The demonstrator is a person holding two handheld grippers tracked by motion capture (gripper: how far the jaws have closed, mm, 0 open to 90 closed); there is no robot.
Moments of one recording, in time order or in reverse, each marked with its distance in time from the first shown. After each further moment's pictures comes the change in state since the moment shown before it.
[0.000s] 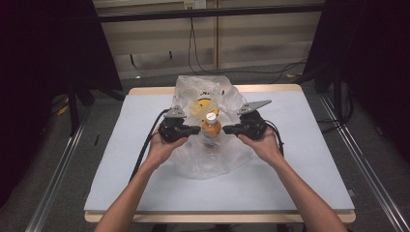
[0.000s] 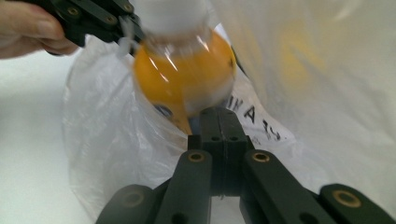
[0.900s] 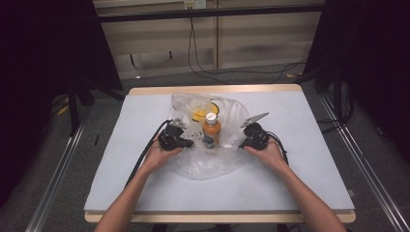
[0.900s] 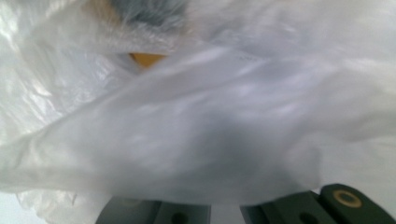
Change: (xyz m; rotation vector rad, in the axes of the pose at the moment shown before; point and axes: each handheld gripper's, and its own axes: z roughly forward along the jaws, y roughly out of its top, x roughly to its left) left arm 0.024 -0.053 0.029 0.236 0.000 -0.032; right arm -0.033 -0.063 0.030 0.195 0.027 0.092
